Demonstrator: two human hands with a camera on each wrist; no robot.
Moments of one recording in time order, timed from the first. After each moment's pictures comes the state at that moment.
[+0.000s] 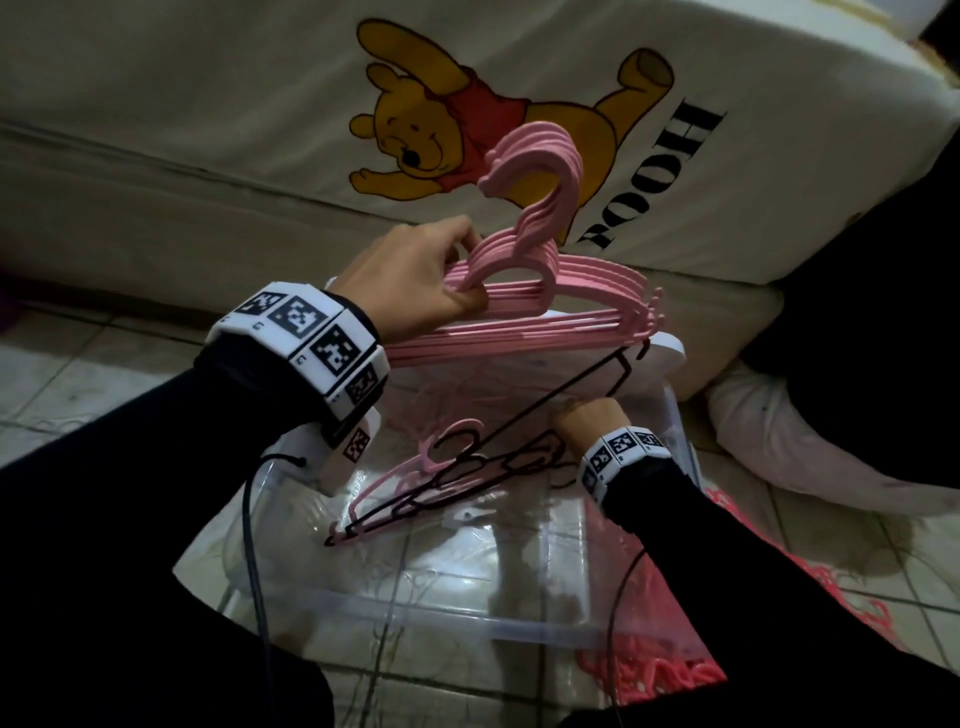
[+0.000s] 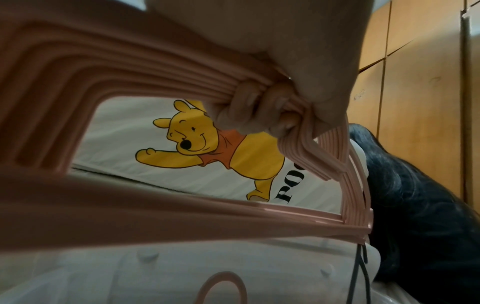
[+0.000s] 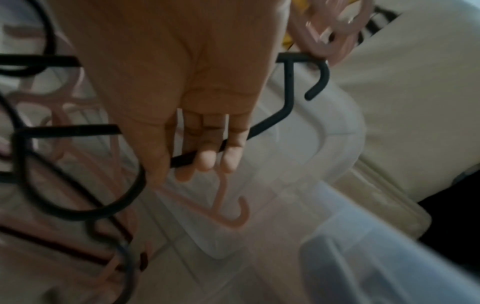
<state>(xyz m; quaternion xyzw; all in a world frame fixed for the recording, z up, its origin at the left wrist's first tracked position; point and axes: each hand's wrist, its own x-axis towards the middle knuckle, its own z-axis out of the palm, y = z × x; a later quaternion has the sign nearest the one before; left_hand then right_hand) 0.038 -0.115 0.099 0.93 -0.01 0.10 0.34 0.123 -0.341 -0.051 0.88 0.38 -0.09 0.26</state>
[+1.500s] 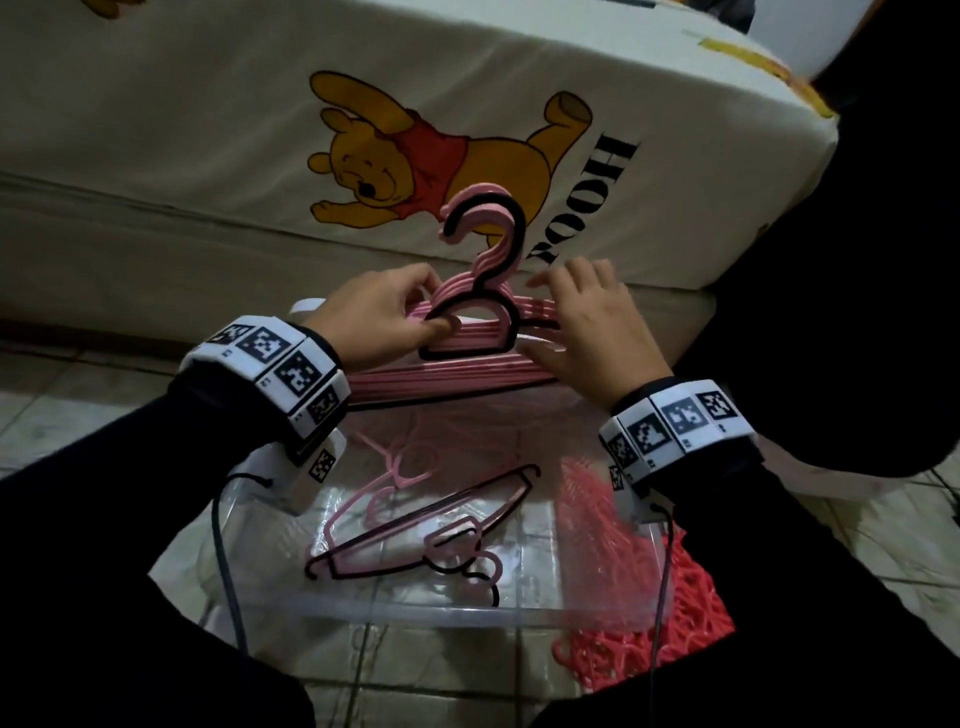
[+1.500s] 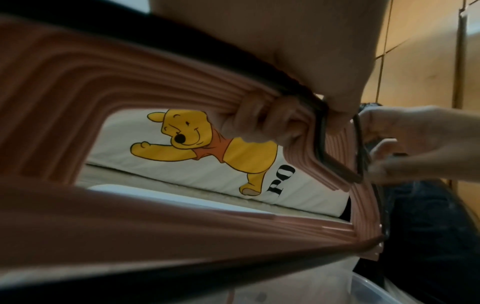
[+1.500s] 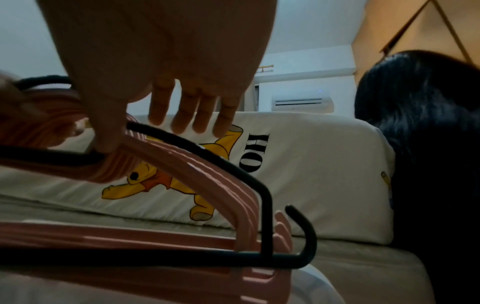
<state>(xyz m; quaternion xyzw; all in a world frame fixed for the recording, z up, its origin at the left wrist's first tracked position) 0.031 -0.127 0.099 0.94 -0.02 0.05 0.33 0.091 -0.351 0.100 0.91 0.37 0.17 -0.05</state>
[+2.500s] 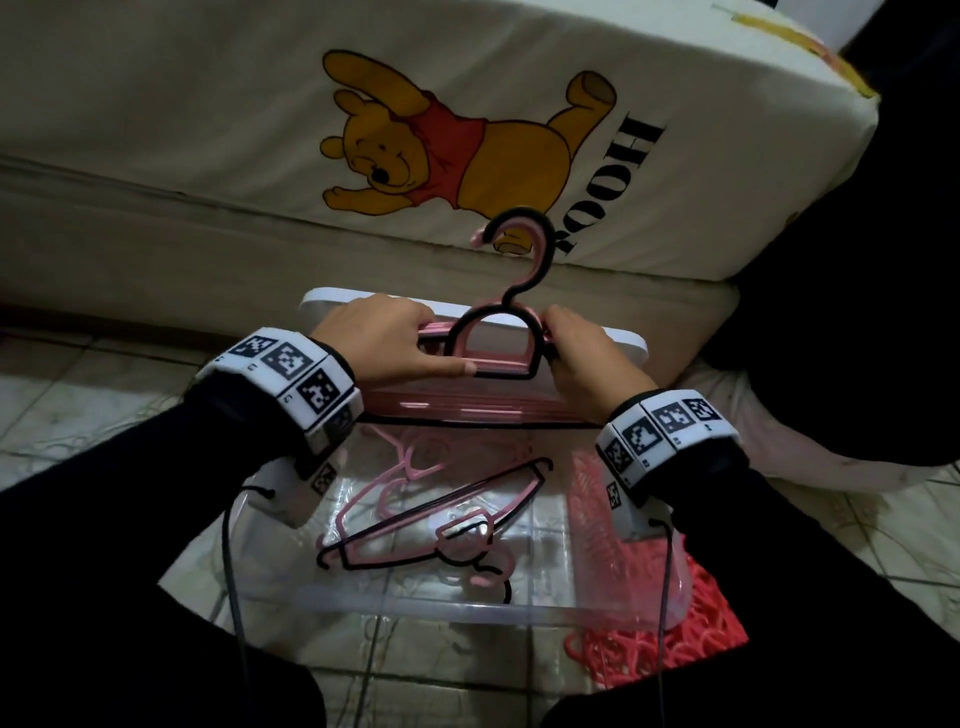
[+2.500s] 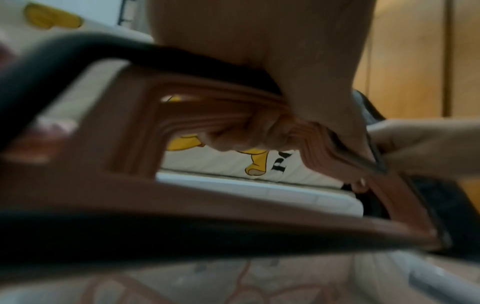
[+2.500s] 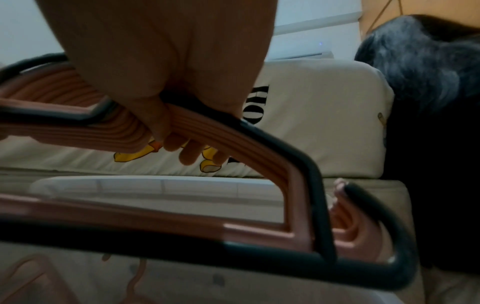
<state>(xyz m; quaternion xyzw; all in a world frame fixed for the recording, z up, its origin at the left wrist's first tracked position) 0.034 -0.120 0.067 0.99 -0.01 0.01 0.11 0.102 -0.336 0.061 0.94 0.29 -0.03 -0.17</state>
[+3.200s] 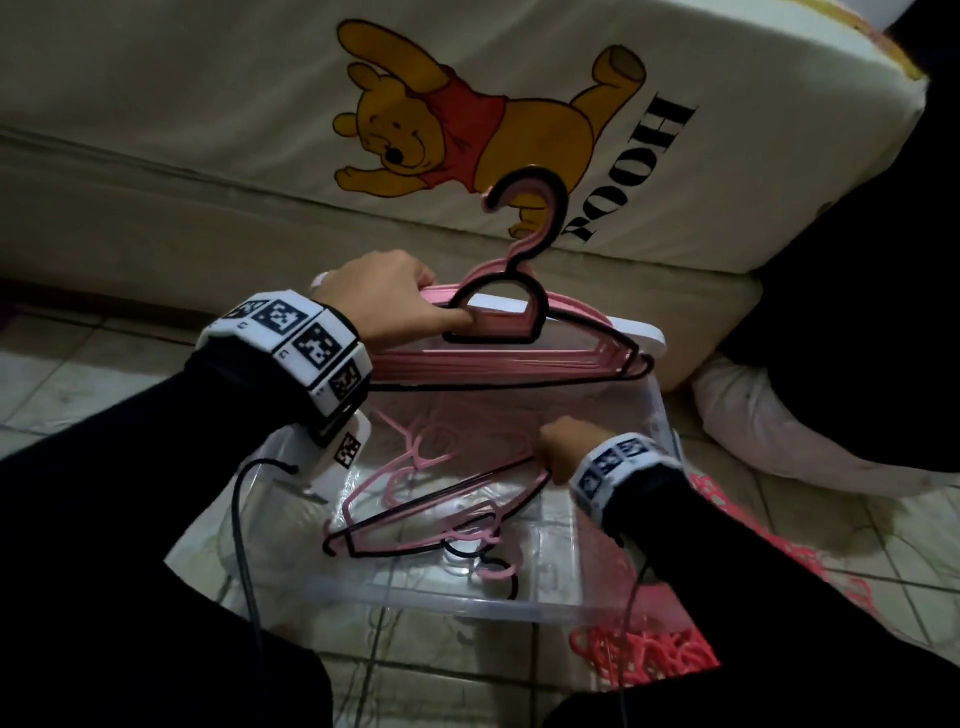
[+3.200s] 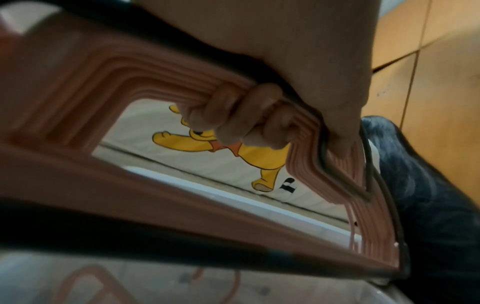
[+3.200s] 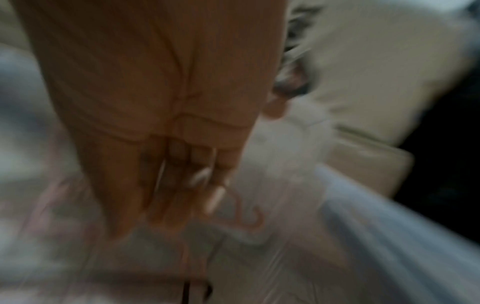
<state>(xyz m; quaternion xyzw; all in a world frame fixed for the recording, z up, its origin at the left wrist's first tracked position) 0.040 -0.112 0.081 0.98 0.09 0.03 0.19 0.092 -0.347 -0.037 0.91 0.31 -0.26 0.10</state>
